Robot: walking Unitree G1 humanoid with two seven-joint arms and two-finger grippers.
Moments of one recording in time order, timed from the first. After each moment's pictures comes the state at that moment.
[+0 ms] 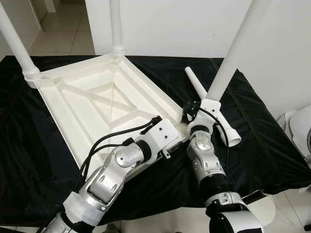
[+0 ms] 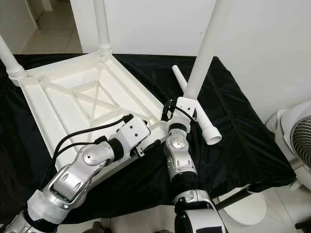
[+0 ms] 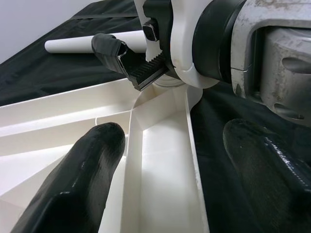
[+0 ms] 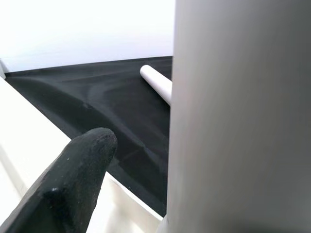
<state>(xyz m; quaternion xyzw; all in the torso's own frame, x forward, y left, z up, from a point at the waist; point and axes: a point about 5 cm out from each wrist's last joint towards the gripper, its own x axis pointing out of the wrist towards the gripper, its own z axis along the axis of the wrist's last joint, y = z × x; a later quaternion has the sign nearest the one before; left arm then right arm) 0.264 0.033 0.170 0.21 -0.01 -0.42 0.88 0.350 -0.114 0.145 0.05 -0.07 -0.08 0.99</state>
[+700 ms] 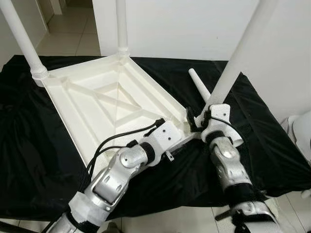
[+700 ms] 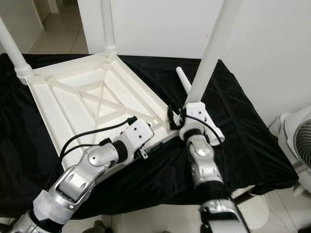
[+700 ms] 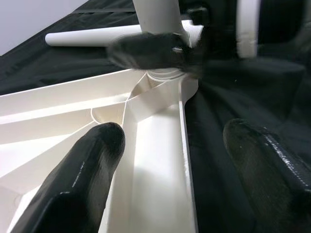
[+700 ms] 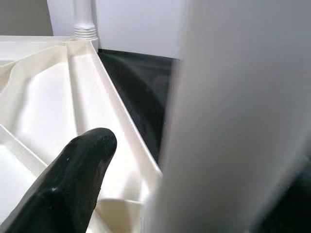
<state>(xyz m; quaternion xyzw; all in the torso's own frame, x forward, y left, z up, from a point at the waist) 0.265 0.026 0.164 0.20 0.00 -0.43 0.88 0.333 -0.172 0.138 -0.05 -0.07 0.12 0.99</state>
